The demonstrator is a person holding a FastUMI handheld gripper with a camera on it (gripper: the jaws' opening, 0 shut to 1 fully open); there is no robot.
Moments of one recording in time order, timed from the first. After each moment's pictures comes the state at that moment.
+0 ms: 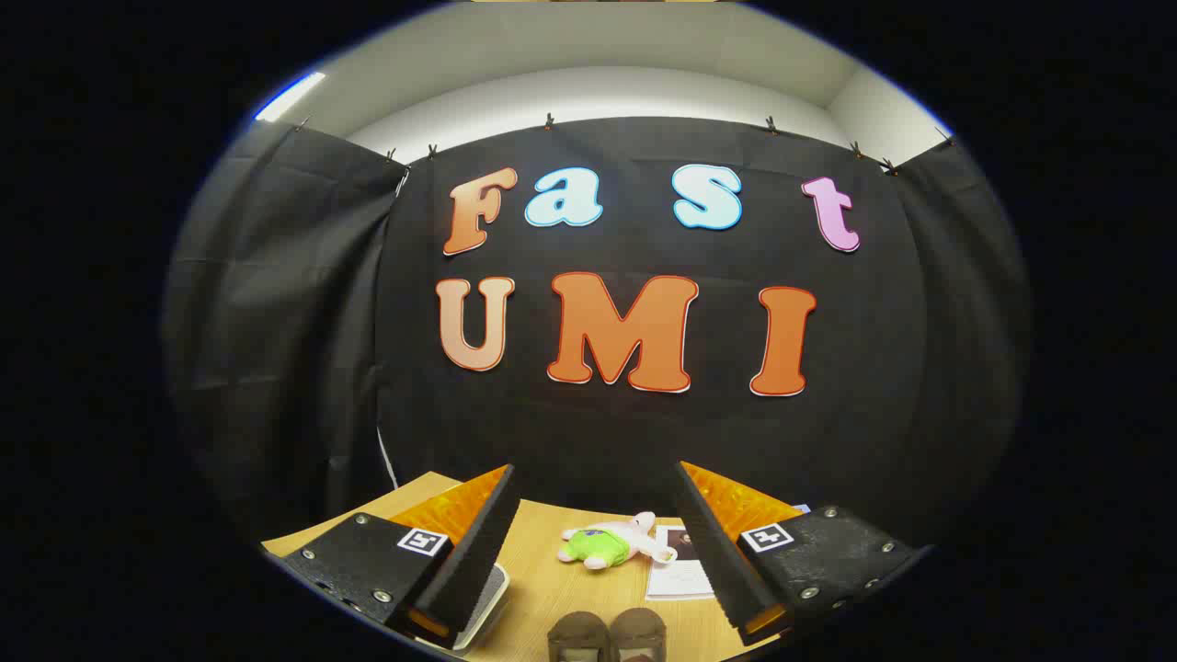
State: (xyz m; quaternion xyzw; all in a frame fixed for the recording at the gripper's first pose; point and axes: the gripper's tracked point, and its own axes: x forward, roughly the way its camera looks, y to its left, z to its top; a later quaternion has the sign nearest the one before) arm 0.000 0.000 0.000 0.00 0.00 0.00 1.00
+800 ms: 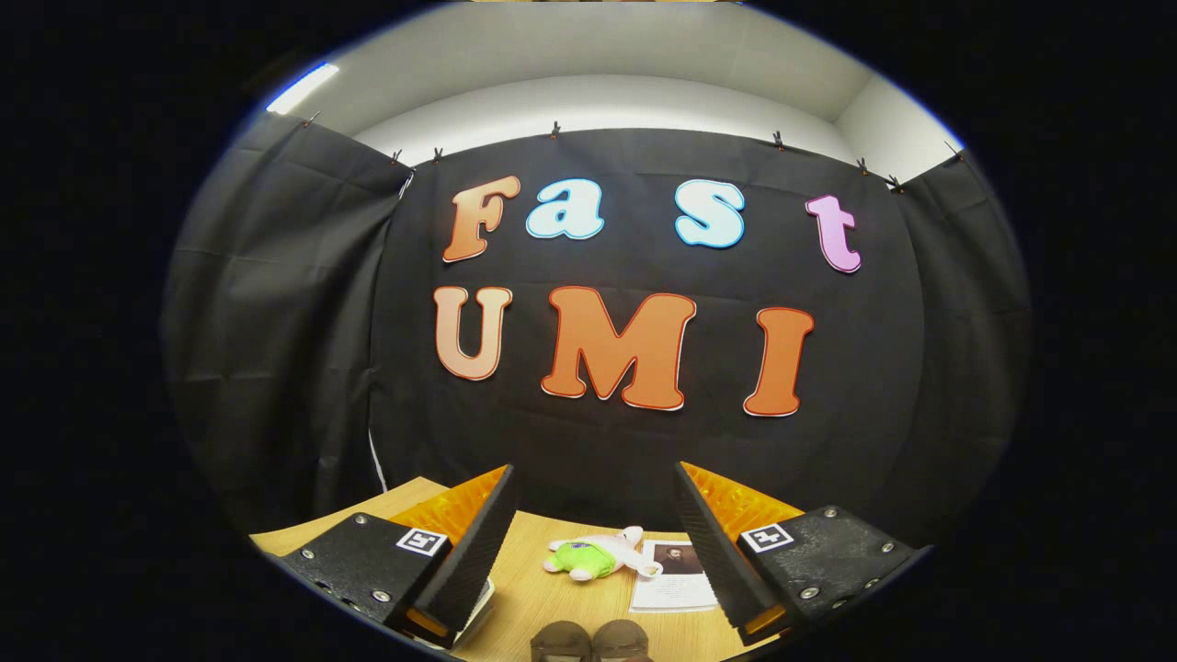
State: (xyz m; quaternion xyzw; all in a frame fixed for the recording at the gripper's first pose) arm 0.003 -0.010 0.013 -0.02 -0.02 0.00 1.00
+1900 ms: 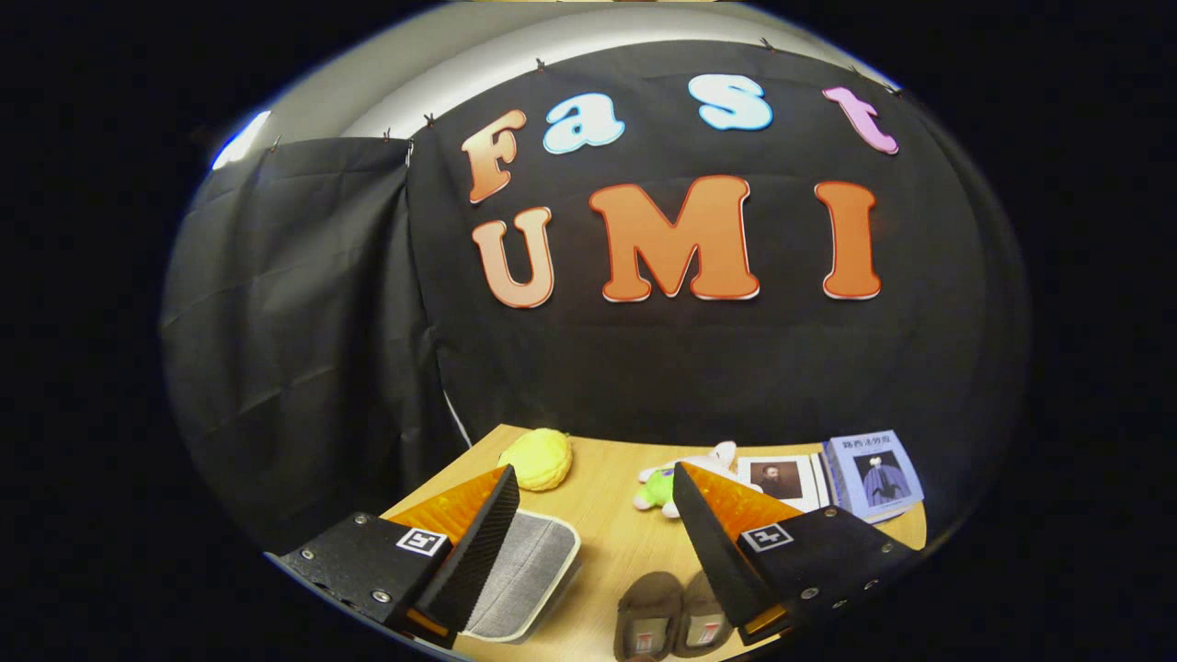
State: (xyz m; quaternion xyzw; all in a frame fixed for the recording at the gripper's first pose) arm 0.019 0.050 -0.085 0.09 0.15 0.12 0.98
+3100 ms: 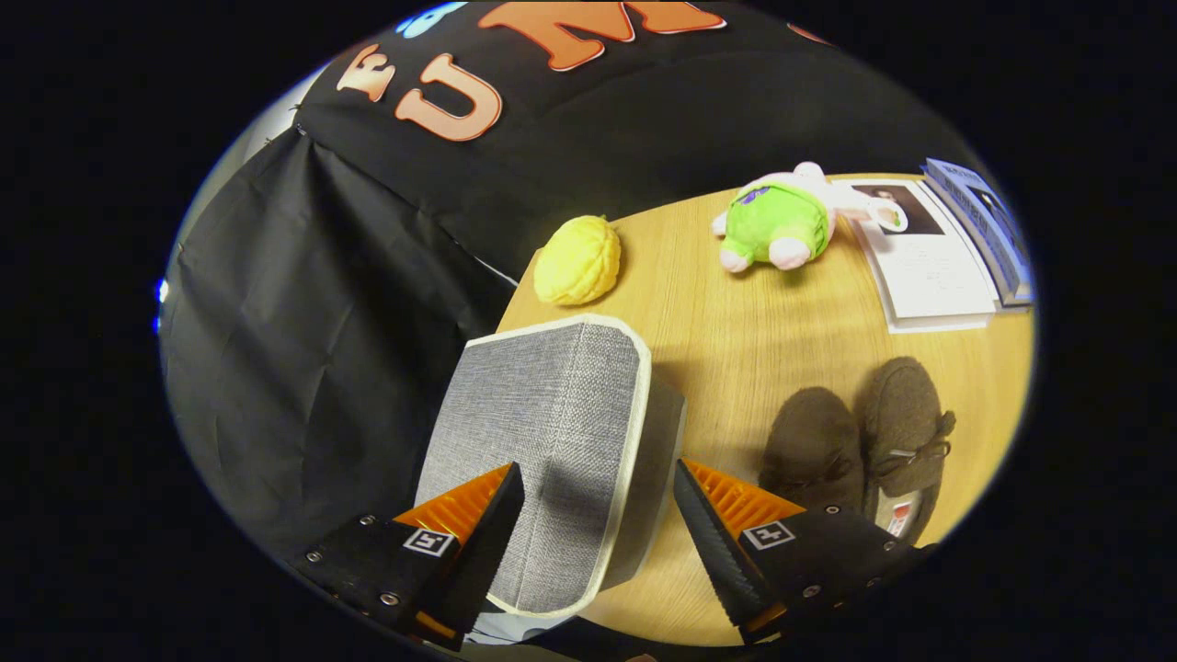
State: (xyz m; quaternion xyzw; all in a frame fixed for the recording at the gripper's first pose) arm -0.004 0.139 -0.279 0.26 0.45 0.22 0.83
